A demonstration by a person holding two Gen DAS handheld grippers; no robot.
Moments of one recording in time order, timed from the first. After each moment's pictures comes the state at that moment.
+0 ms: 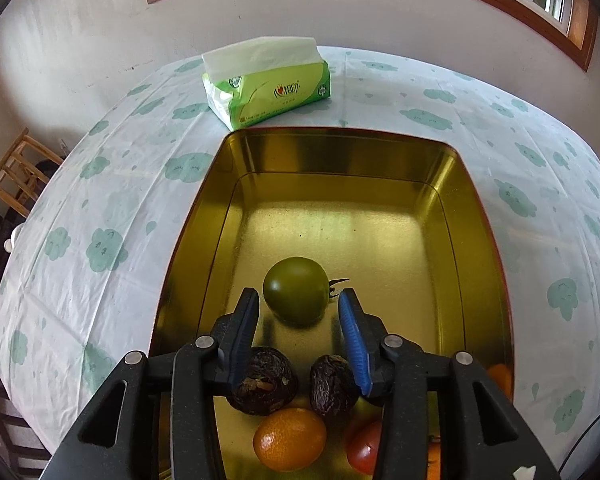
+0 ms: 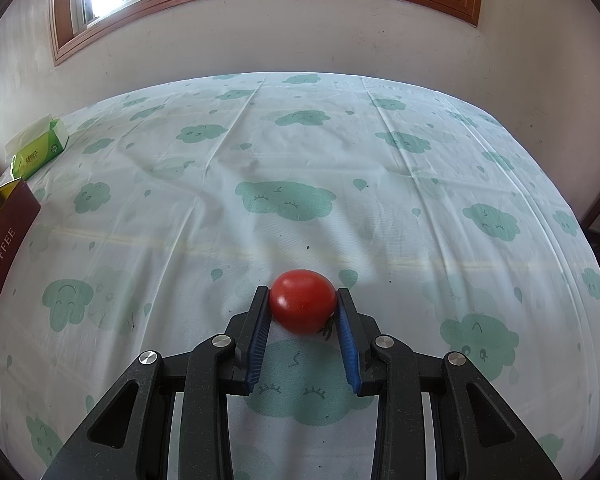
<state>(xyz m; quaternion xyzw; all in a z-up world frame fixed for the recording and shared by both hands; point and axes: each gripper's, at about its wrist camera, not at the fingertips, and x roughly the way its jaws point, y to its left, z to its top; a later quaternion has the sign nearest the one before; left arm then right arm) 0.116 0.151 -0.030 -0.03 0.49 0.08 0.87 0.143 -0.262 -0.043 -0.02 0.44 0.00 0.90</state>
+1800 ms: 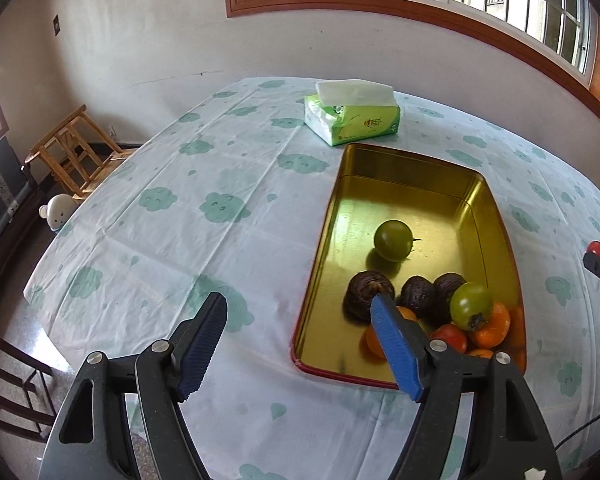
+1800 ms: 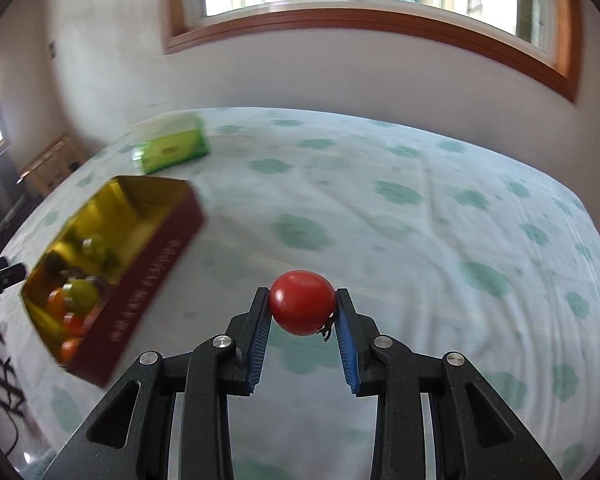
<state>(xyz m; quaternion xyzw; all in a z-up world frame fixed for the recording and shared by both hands) 0.012 0.203 0.009 -0.06 0.43 0.16 0.89 0.108 -0.089 0.022 -0.06 0.40 0.18 0.90</state>
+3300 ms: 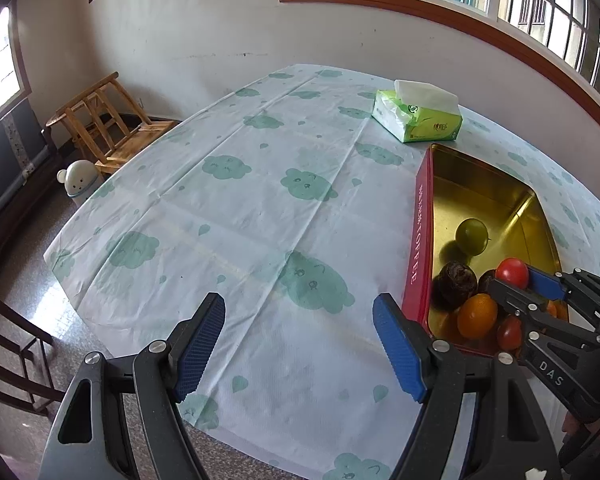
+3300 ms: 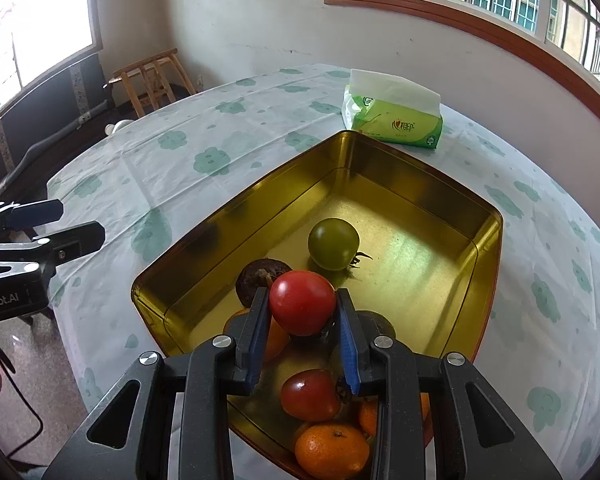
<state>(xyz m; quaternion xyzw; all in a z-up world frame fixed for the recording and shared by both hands) -0.025 0.272 -0.001 -0.11 0.44 0.19 0.87 0.061 0.130 -0.012 -0.18 0.41 0.32 0.84</state>
